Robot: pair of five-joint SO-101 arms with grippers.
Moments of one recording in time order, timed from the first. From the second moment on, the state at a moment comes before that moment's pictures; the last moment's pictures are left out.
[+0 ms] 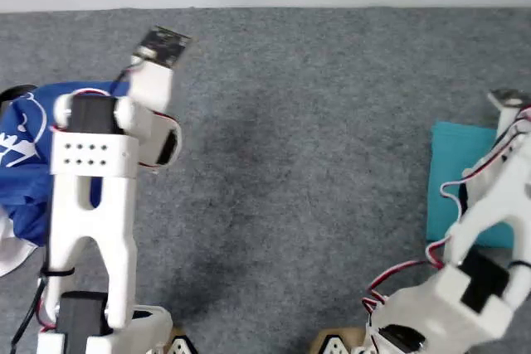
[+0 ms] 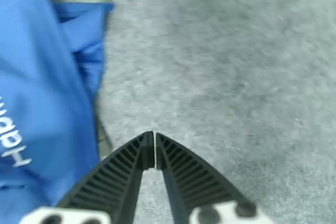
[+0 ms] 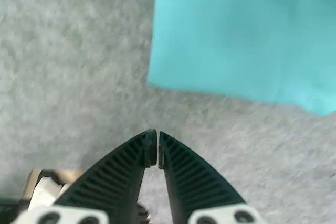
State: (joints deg) left arm -2.6 -11.8 -1.2 99.4 -8.5; right arm 34.8 3.9 -3.6 100.6 35.0
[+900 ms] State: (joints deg) left arm -40.9 4.3 -3.2 88.8 -41.1; right arm 34.8 -13.1 21.7 100.6 22.6
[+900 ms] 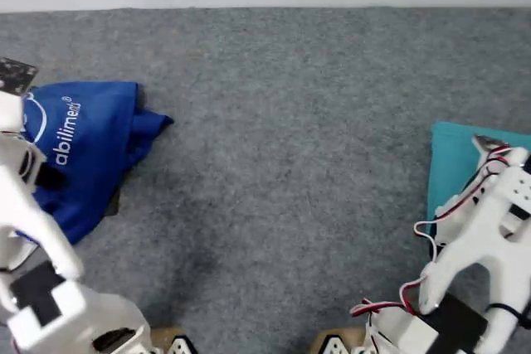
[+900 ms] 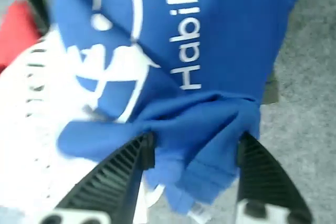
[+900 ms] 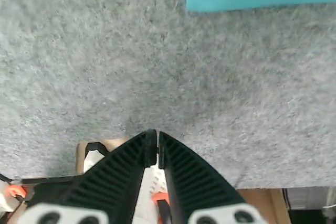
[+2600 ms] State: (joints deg) left arm 35.5 -20.7 3.0 75.2 -7.2; right arm 27.0 -26.3 26.5 100.6 30.5
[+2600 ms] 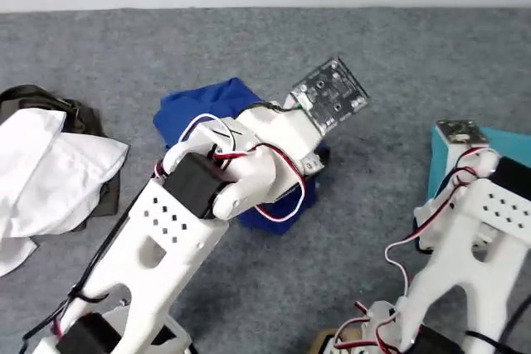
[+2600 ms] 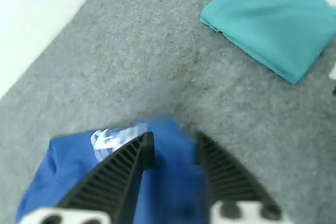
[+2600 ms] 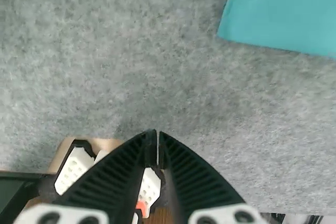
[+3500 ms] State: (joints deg) left arm 36.3 -22.8 32.2 85.3 -12.7; right arm 26.9 -26.3 27.8 100.6 27.7
